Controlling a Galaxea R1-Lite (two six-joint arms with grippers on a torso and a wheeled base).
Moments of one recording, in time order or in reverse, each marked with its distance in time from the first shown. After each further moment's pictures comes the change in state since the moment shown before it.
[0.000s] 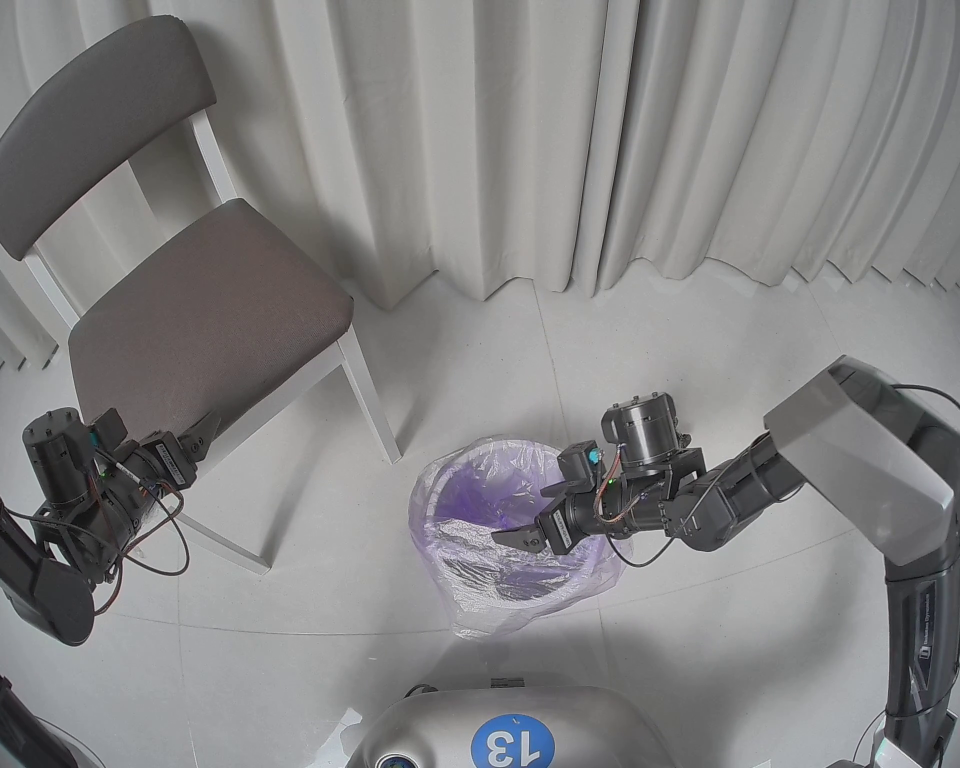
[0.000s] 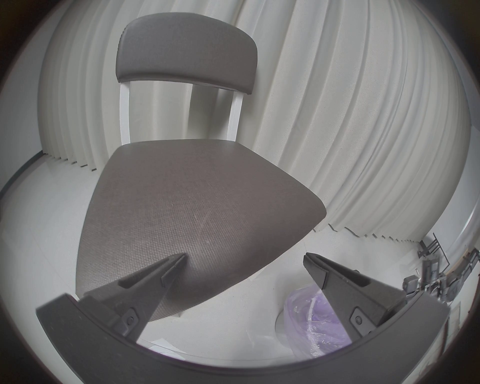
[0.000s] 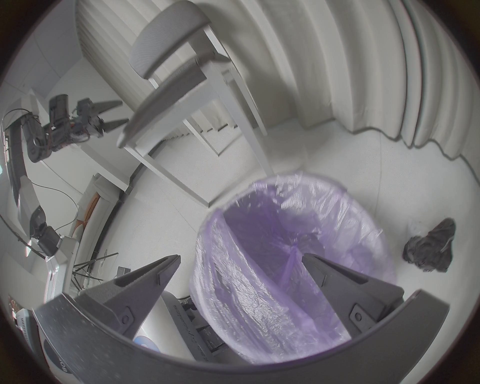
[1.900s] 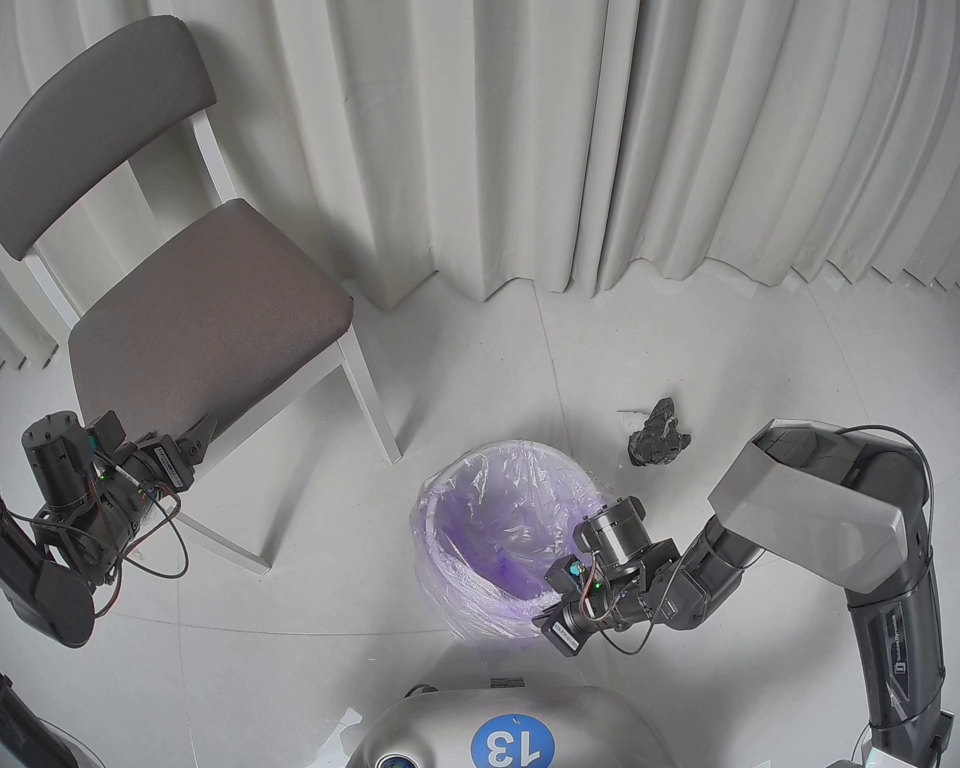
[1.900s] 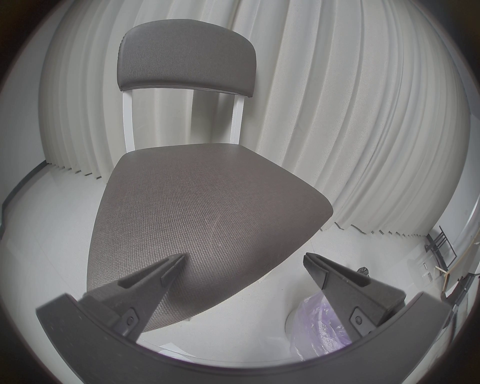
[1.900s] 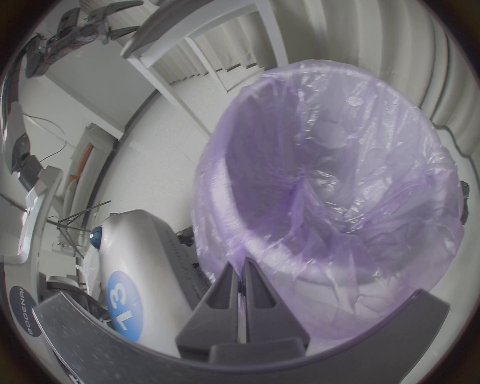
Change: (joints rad) left arm 0.006 0.006 0.011 -0.017 0.015 0.017; right arm 0.072 0.079 0.213 -0.018 -0.167 -0.149
